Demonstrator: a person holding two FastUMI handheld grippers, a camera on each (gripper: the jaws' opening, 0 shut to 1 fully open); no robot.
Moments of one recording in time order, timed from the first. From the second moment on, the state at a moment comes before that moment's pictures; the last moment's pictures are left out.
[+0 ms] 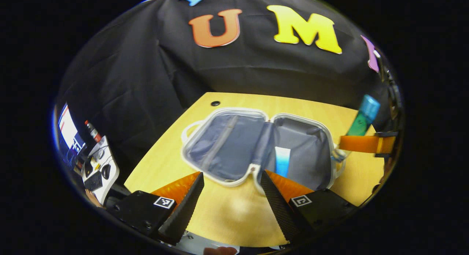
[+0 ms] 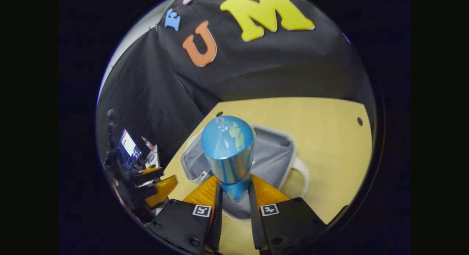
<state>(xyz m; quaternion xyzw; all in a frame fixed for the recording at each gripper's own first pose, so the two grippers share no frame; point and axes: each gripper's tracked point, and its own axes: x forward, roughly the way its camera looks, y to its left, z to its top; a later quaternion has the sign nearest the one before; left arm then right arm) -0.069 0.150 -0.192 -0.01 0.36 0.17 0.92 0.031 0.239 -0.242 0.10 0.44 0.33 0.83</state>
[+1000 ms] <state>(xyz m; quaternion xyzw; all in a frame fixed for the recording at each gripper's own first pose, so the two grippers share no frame) -0.105 0.214 -0.203 -0.10 0.35 0.18 0.92 0.051 0.254 -0.368 0.11 0.58 0.11 0.80</state>
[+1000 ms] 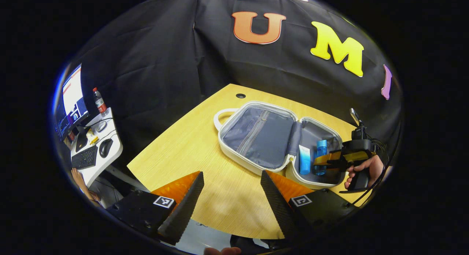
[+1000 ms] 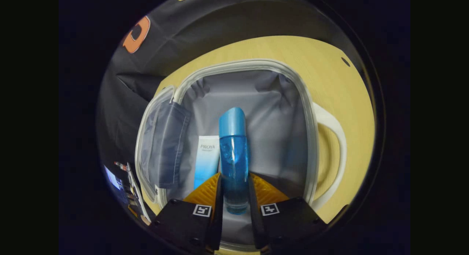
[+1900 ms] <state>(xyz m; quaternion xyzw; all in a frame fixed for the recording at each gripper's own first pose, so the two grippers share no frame) -0.068 0.244 -0.177 -0.11 0.29 0.12 0.94 0.024 0.237 -0.324 0.02 0.54 0.11 0.84</state>
